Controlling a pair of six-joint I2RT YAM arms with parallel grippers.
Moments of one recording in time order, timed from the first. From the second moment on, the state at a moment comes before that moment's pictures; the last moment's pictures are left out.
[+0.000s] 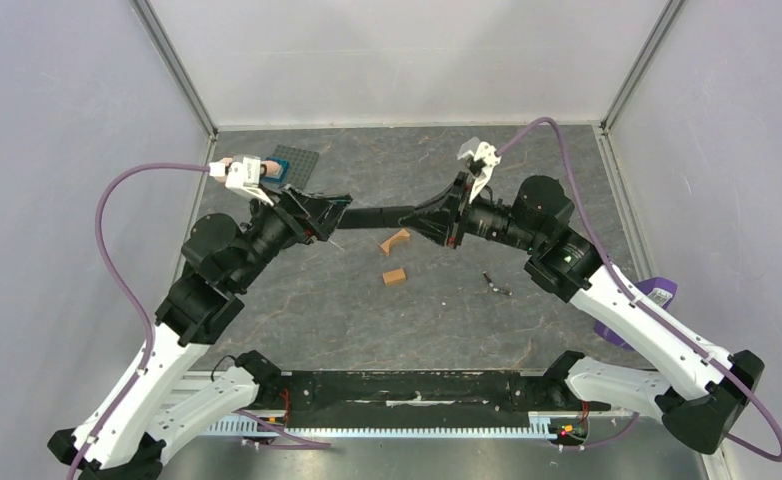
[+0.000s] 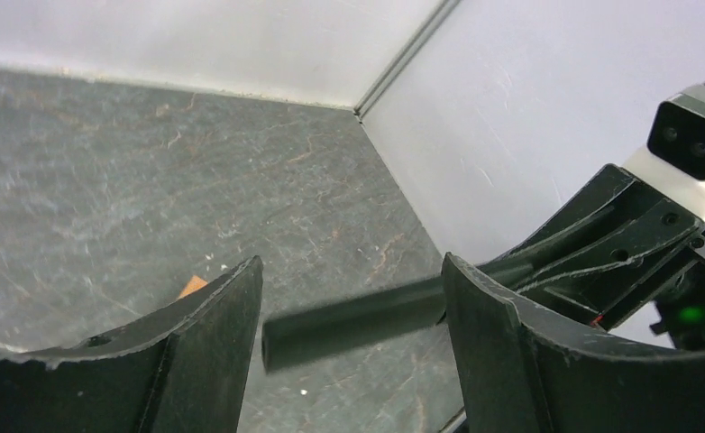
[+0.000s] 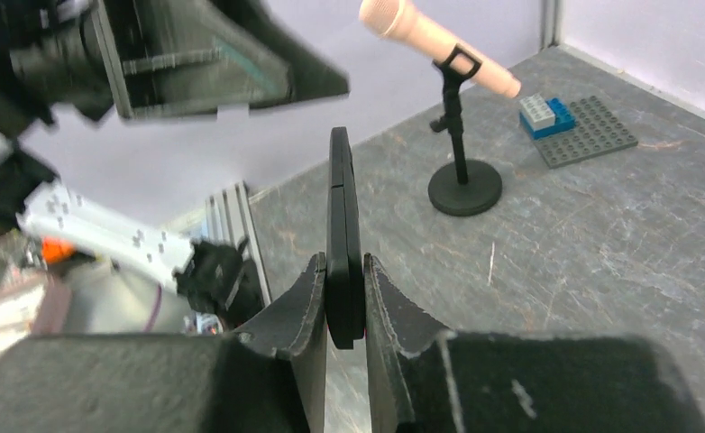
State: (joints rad) left arm -0.62 0.74 1.05 -0.26 0.00 -0.55; right arm 0.72 1.06 1.09 0.00 -0.51 0.26
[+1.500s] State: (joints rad) left arm -0.63 0.84 0.77 0.30 -0.02 -0.92; right arm 0.71 1.17 0.75 0.65 -0.27 1.19
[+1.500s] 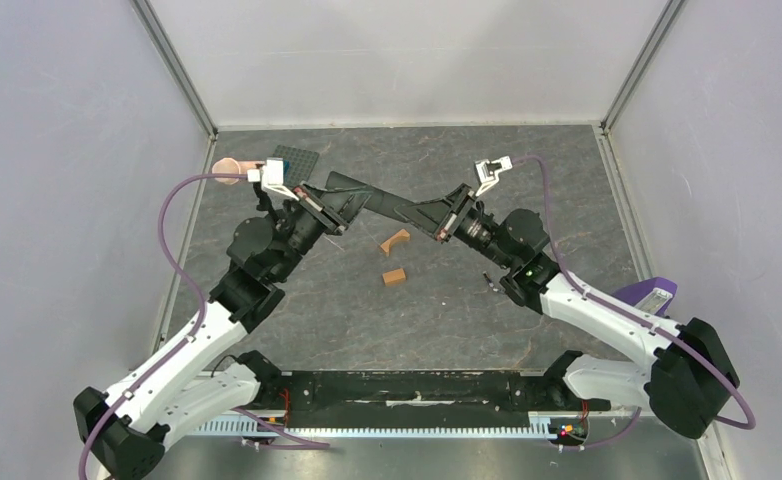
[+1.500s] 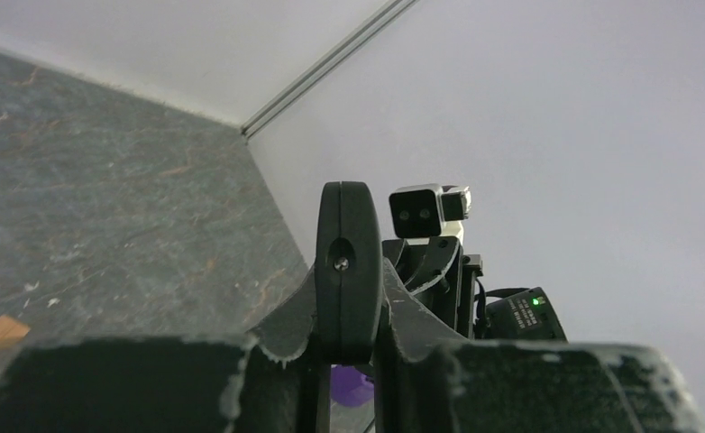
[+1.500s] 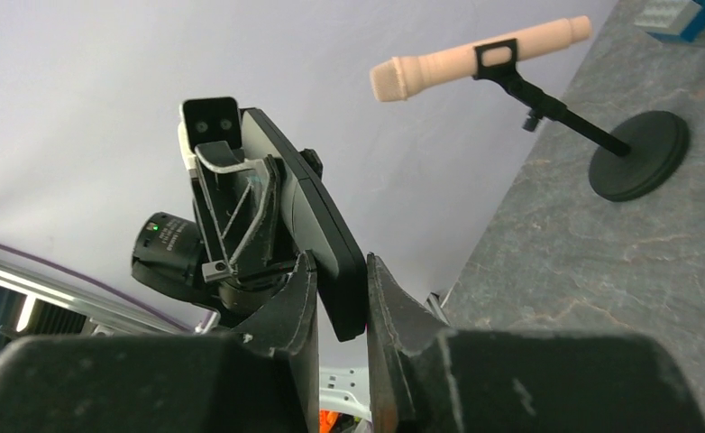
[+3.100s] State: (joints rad) left arm -0.62 1.15 0.80 0.31 0.13 -0.74; right arm 0.58 1.36 0.60 0.78 -0.35 1.09
